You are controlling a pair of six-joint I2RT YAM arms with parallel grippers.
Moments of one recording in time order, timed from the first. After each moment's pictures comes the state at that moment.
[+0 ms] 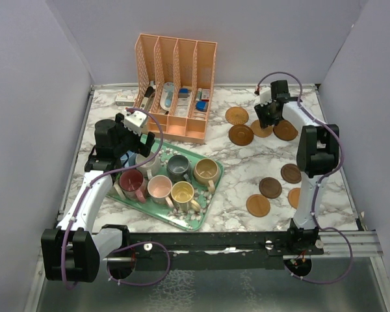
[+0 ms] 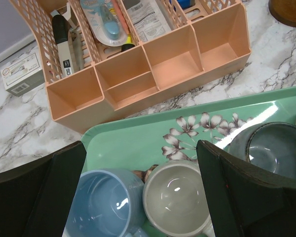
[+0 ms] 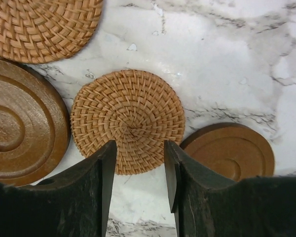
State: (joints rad) left arm -0.06 1.08 0.76 -0.06 0.41 0.32; right arm 0.07 2.13 1.69 -0.54 -0.09 -0.38
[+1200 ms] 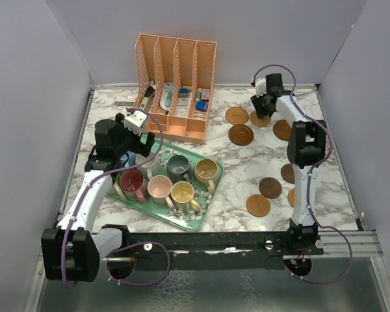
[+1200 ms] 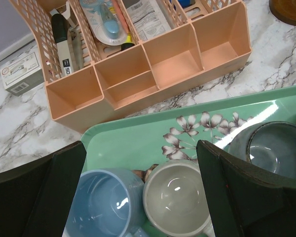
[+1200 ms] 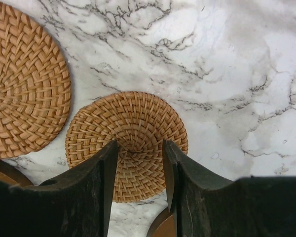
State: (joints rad) left arm -0.06 1.08 0.76 -0.06 0.41 0.33; right arm 0.08 2.39 2.01 -0.54 -0.05 -0.38
